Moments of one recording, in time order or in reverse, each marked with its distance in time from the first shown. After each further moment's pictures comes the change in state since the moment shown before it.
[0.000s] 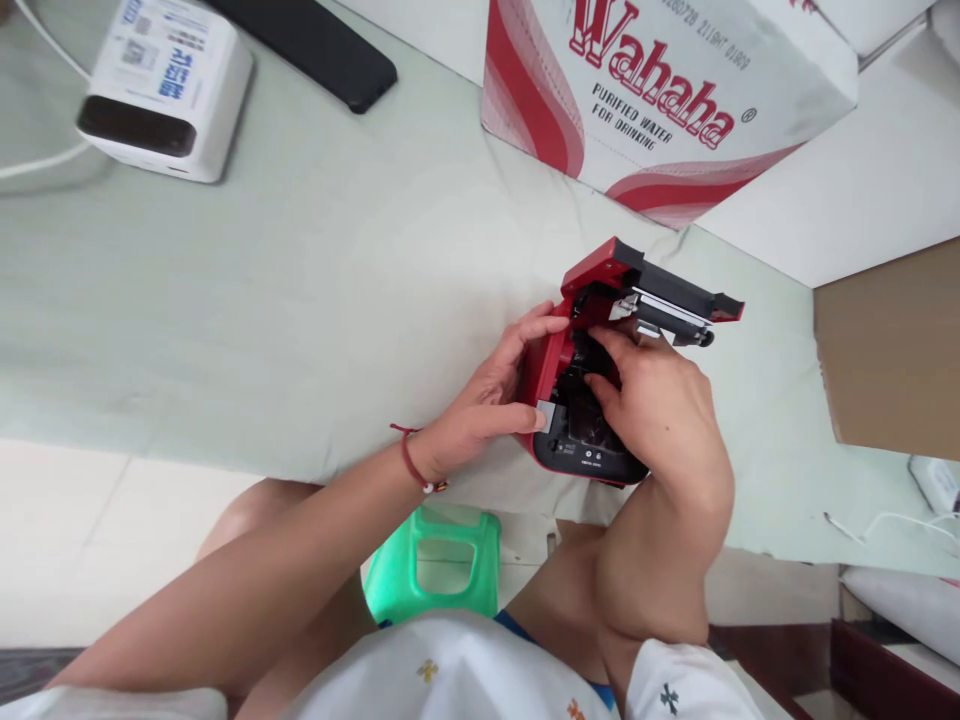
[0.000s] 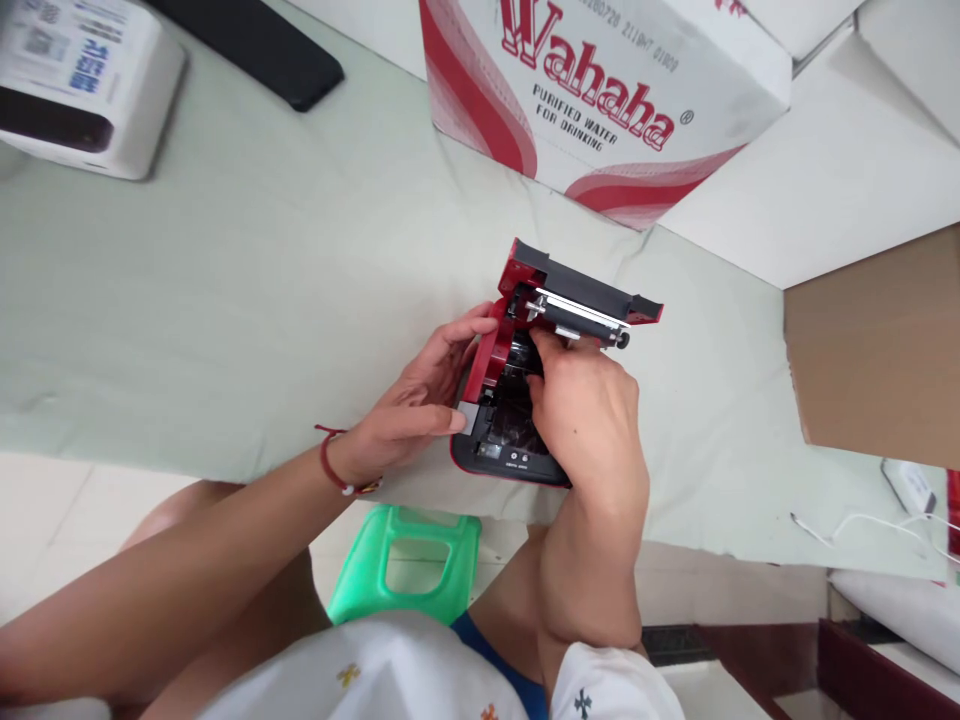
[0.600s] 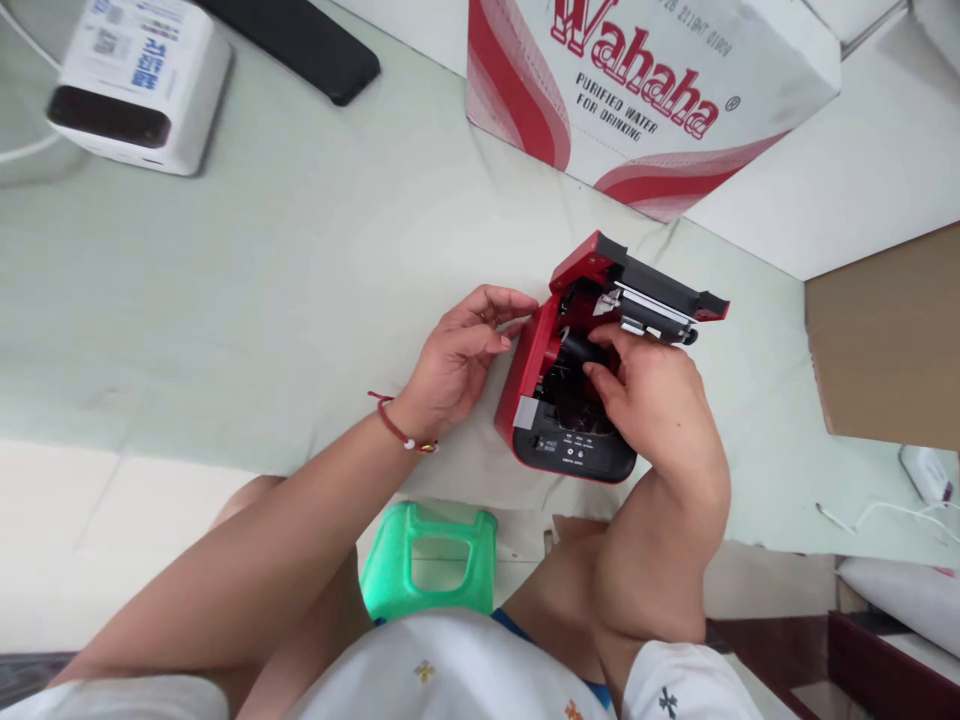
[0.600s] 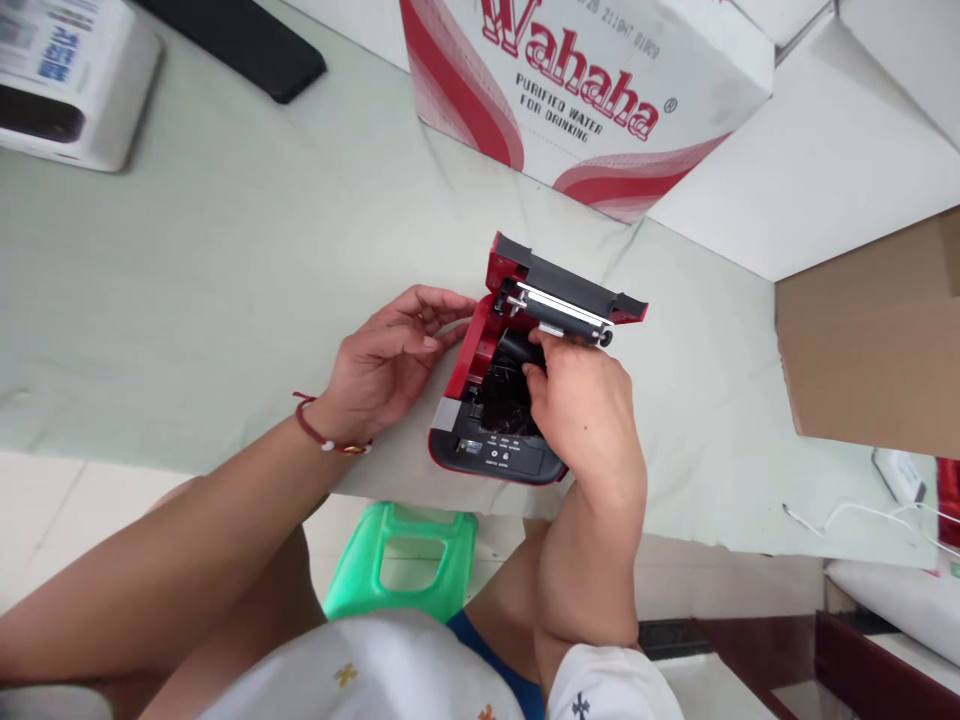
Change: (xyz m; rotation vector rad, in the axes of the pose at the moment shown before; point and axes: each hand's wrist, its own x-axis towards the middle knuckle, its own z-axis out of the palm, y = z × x) left_hand 0.030 0.017 -0.007 -0.161 0.344 -0.065; right_hand -0.003 0.005 -0.008 0.143 -0.135 0.101
